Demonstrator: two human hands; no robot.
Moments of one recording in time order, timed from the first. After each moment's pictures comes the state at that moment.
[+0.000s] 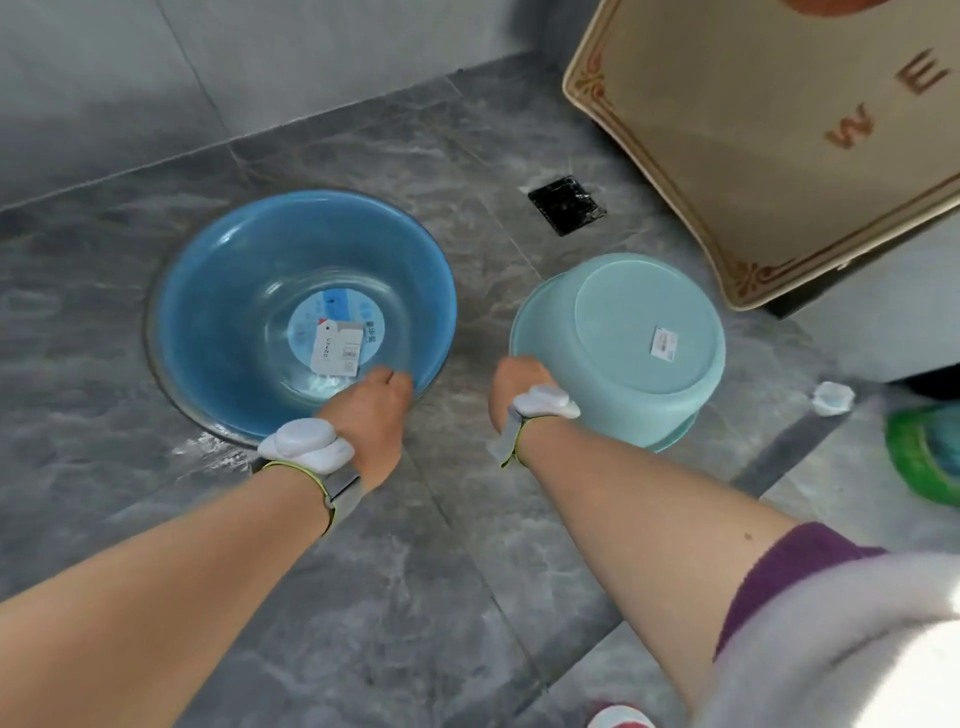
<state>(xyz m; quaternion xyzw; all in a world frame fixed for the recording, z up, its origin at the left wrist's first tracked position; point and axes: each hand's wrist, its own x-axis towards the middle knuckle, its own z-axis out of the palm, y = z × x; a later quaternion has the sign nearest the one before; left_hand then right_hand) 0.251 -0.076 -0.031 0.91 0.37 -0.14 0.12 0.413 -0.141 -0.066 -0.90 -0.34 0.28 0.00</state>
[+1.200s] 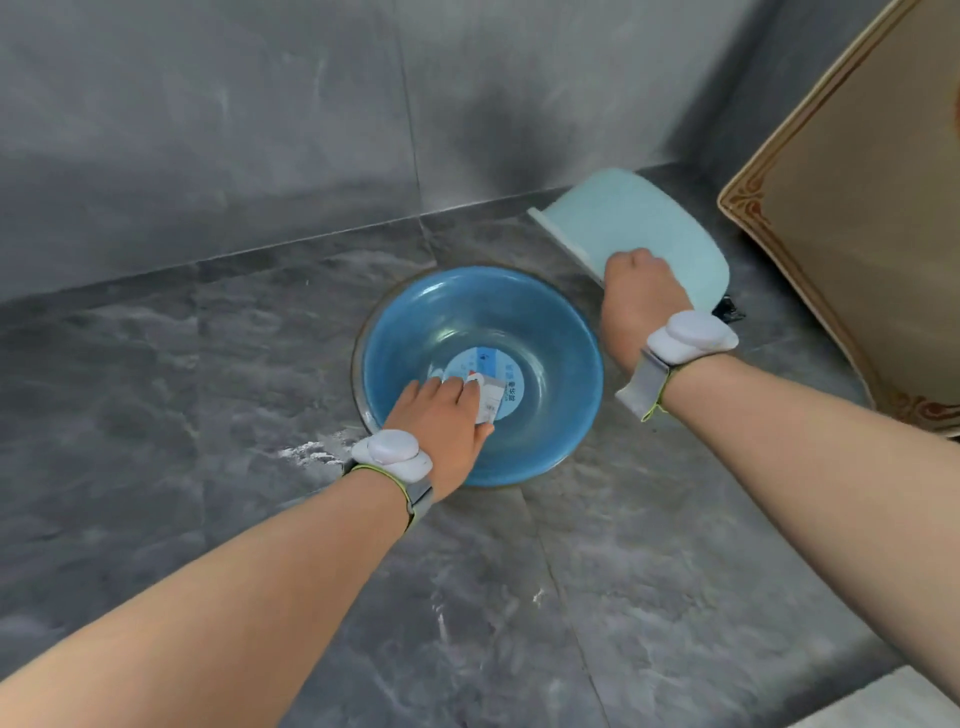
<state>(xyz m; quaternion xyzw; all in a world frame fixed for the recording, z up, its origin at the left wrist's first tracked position) 0.183 -0.020 -0.007 0.91 0.40 -0.06 0.05 0.409 -0.021 0.065 -0.84 -0.55 -0.01 0.02</state>
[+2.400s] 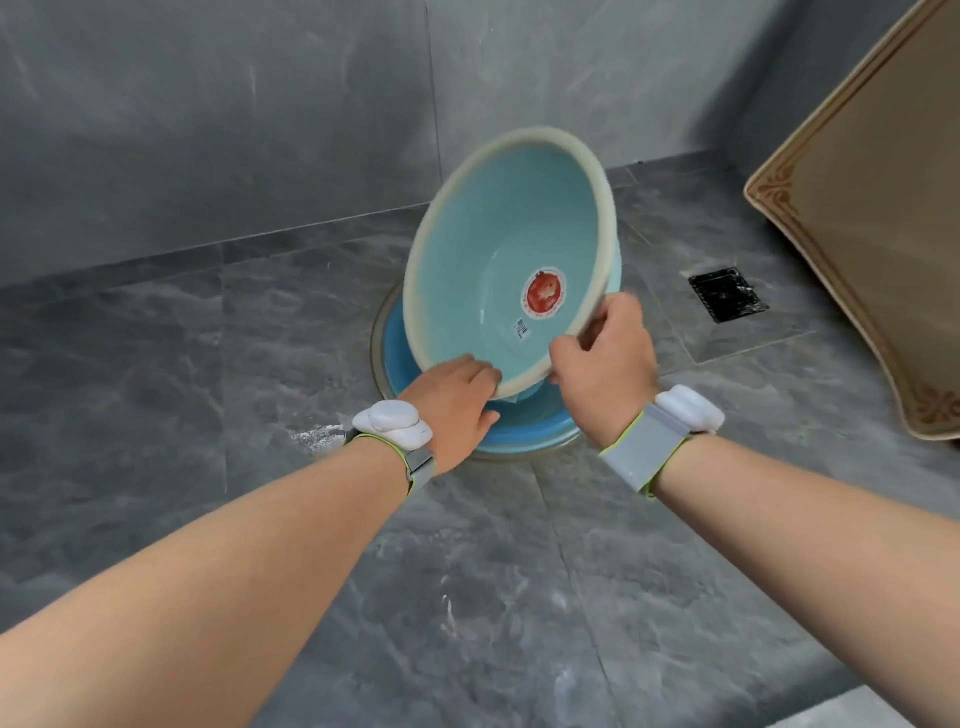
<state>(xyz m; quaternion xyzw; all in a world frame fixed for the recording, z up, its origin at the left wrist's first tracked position) 0.168 -0.010 -0.004 0.93 0.34 -0.04 0.16 0.326 -0.076 0.060 -0.80 -0.38 0.22 0.41</state>
